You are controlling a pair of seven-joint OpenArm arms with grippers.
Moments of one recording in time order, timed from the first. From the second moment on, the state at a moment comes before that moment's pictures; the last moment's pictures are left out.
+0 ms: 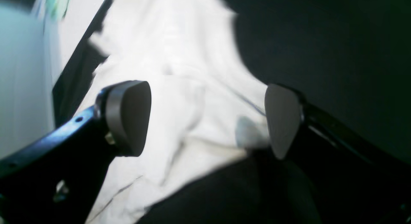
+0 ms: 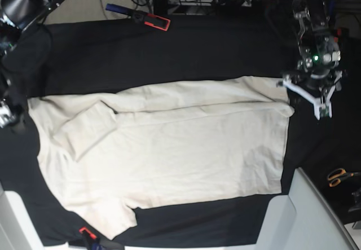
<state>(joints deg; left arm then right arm) 14.3 -9.8 -21.5 95.0 1.2 -1.6 41.2 4.7 2.4 57.0 79.2 34.0 22.1 -53.1</state>
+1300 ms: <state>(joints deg) 26.0 -10.4 -29.0 97.3 -27.7 -1.4 41.2 13.5 9.1 68.3 43.5 33.9 29.2 -53.5</state>
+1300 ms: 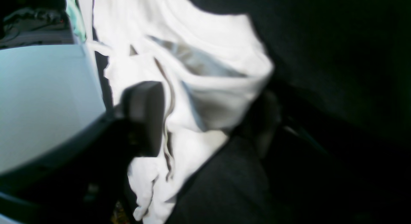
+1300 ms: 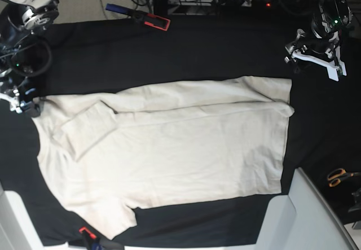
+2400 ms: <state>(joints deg) 19.3 -5.5 -35.5 85.8 -28.3 -7.6 33.3 12.9 9.1 68.2 43.4 33.6 29.2 -53.1</state>
